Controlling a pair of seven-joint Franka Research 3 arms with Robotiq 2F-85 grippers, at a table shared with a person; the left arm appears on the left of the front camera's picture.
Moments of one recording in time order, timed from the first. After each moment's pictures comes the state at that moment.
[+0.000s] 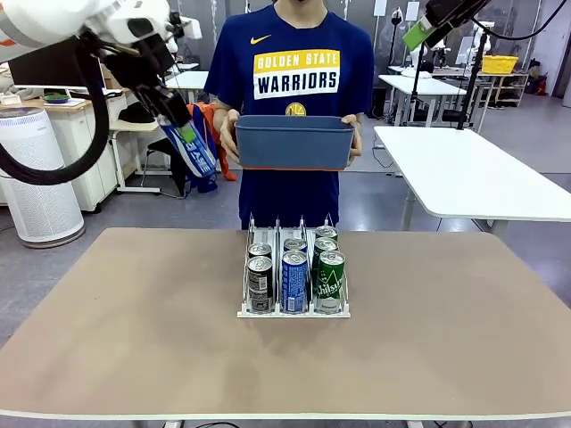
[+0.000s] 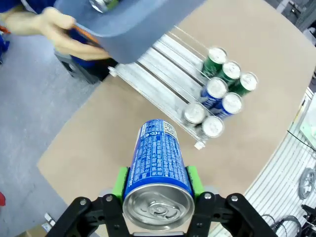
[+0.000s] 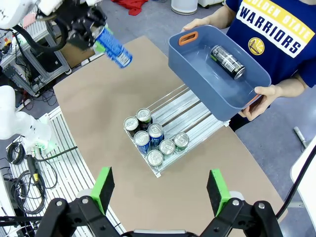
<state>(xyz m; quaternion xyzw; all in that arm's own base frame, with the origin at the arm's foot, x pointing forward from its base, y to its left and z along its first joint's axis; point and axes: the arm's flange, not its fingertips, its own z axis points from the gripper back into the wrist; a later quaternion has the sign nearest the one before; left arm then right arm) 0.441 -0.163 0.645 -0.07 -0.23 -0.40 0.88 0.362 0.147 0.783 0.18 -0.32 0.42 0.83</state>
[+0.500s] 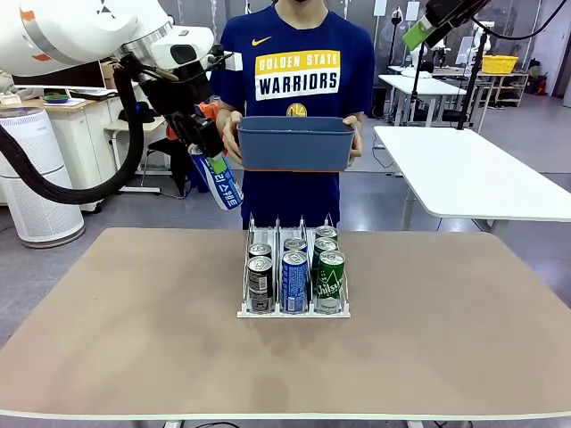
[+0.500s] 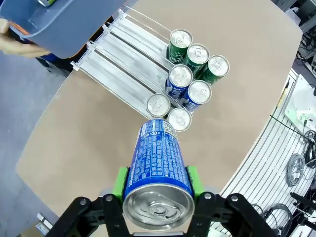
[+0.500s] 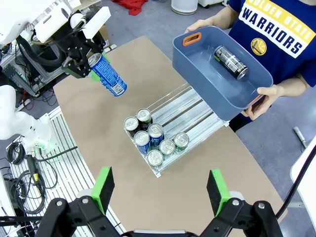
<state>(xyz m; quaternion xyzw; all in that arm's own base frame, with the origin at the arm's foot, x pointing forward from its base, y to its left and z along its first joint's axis) 0.420 -0.206 0.623 -0.09 -0.18 -0.43 0.88 0.362 0.147 0.783 0.18 -0.32 0.42 0.83</state>
